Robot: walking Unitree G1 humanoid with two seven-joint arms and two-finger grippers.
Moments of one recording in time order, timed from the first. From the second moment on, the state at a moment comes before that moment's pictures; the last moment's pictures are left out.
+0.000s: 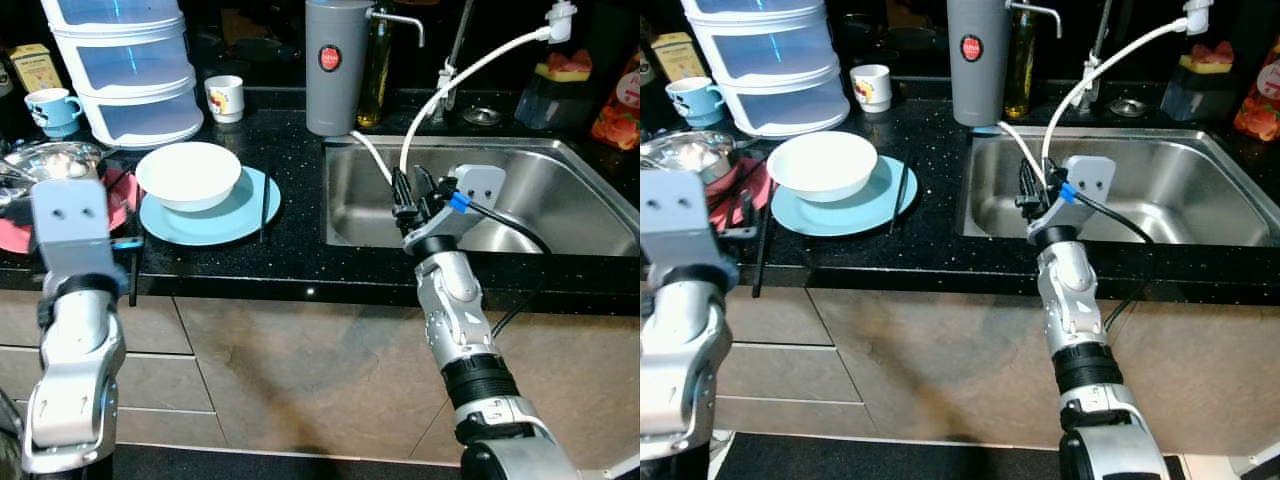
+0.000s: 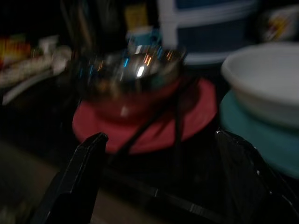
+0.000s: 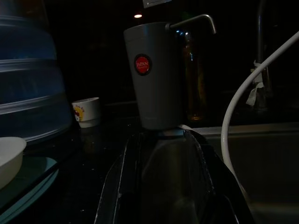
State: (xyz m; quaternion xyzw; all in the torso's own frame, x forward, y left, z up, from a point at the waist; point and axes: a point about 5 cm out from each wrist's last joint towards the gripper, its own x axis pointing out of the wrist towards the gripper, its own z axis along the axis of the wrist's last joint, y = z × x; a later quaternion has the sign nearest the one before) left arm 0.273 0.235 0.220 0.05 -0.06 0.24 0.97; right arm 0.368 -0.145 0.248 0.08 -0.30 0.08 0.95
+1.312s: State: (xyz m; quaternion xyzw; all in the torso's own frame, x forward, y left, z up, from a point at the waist) left arm 0.252 0.196 0.186 -0.03 0.03 0.19 0.98; right arm 0.359 -0.128 0.248 0.13 -0.27 0.20 0.93
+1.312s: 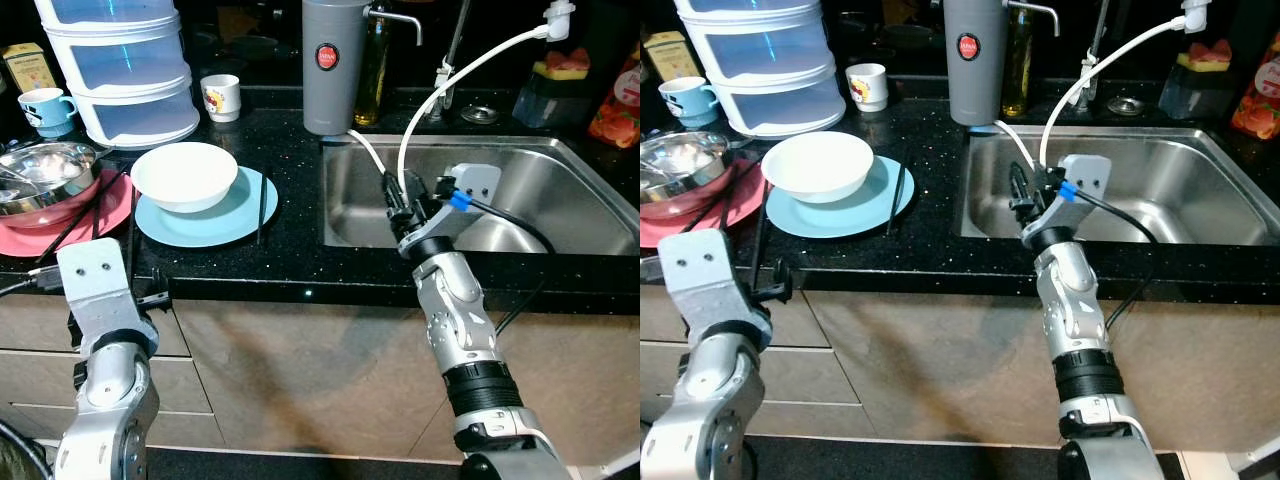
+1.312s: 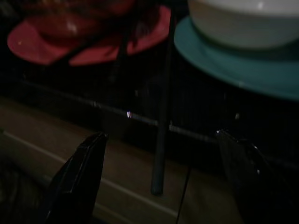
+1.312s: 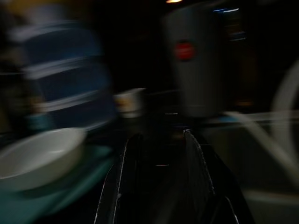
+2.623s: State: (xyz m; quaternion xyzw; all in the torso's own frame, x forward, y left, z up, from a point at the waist) left arm 0.248 0.202 0.178 -0.03 0.08 0.21 0.97; right arm 0.309 -0.097 0.248 0.08 -0.22 0.53 0.82
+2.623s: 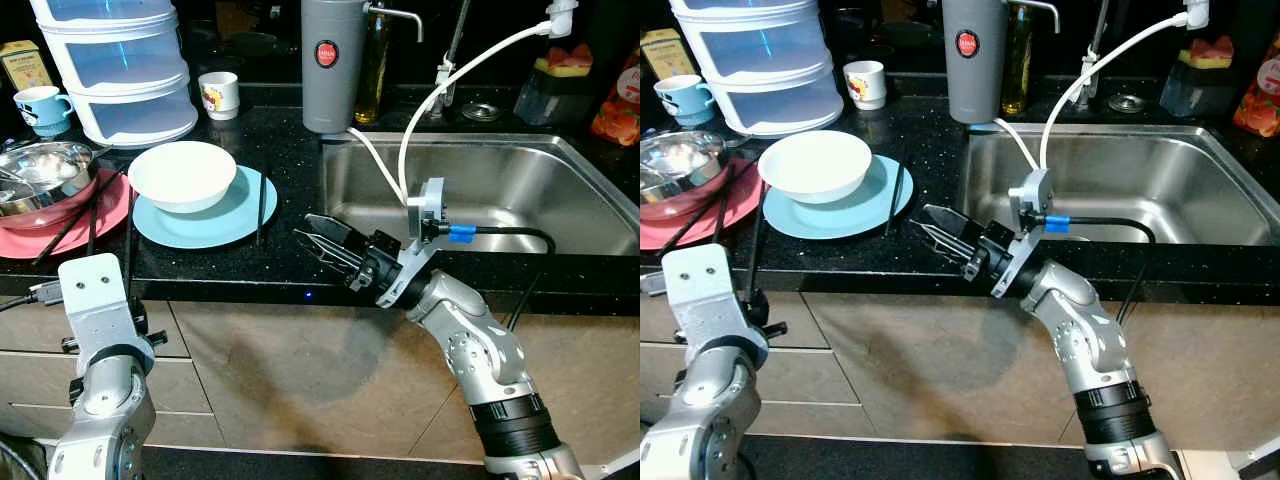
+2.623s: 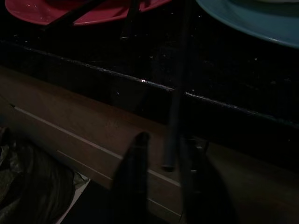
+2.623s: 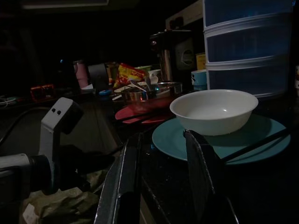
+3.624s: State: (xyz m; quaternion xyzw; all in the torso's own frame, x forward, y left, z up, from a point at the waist) left arm 0.262 0.208 0.201 0.00 0.02 0.17 0.98; right arm 0.310 -0.095 0.247 0.07 -0.21 0.52 0.83
